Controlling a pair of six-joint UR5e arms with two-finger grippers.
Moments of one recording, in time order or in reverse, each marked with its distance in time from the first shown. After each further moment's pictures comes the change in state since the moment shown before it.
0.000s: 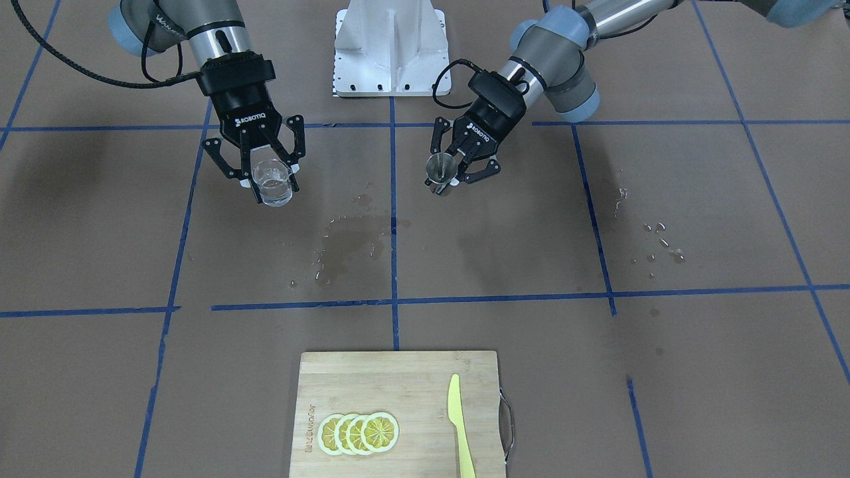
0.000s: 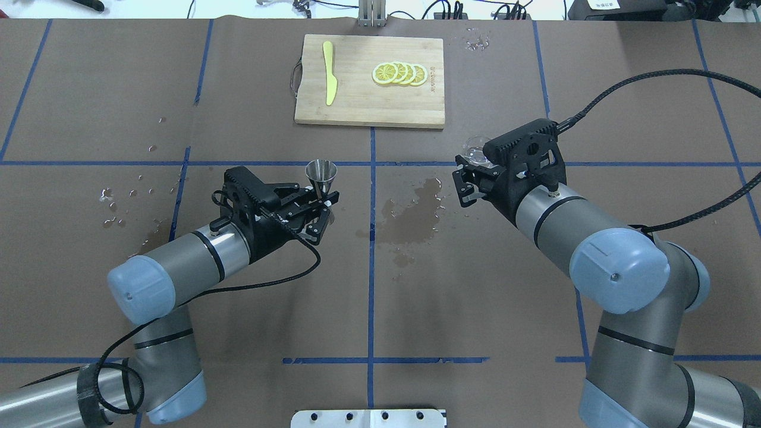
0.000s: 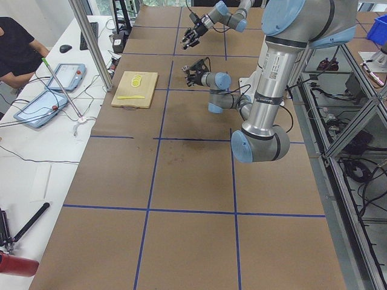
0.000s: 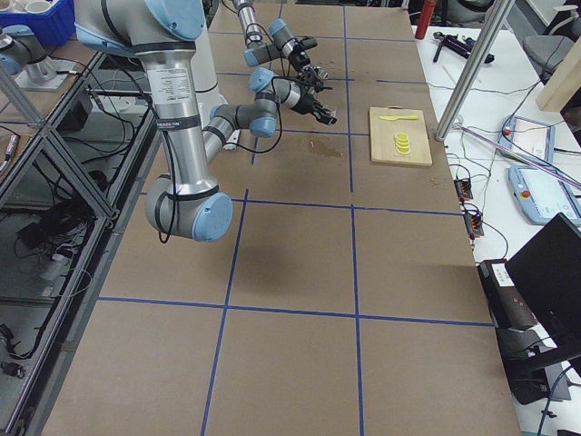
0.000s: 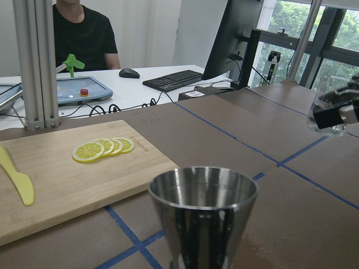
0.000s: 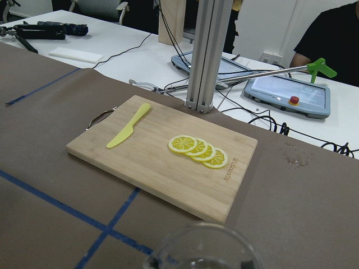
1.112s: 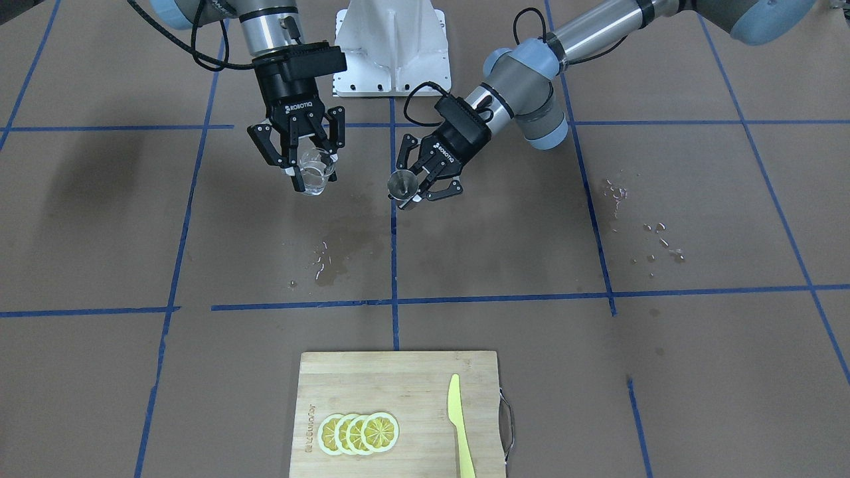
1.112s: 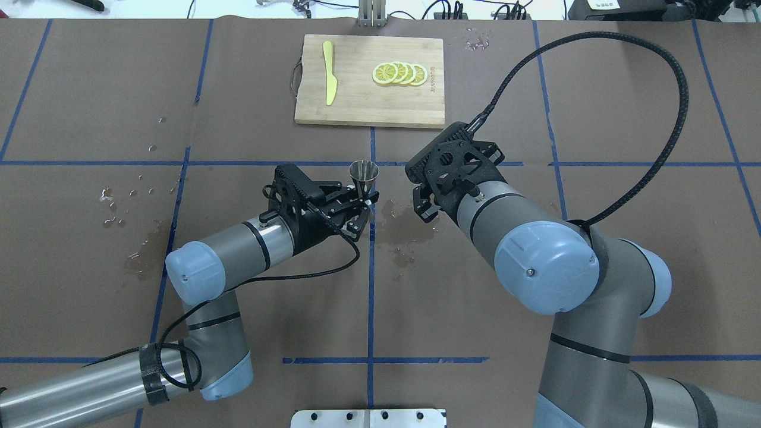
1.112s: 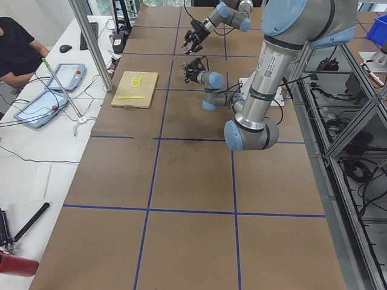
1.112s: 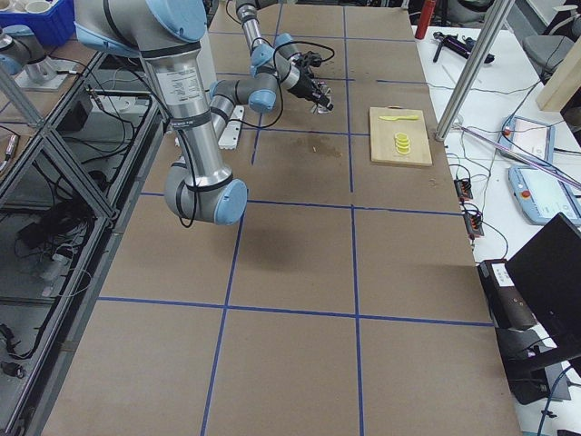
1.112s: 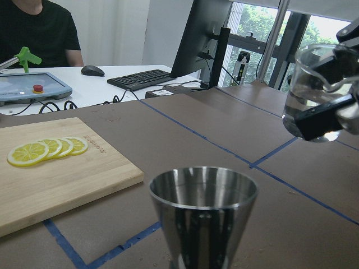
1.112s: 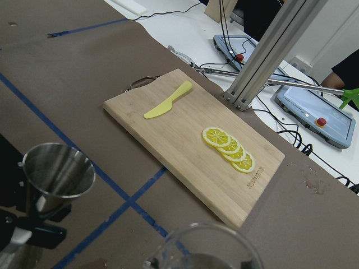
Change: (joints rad) left arm -0.003 -0.150 0.173 -0.081 -0.055 0.009; right arm -0.042 0.163 0.007 -0.280 0.008 -0.264
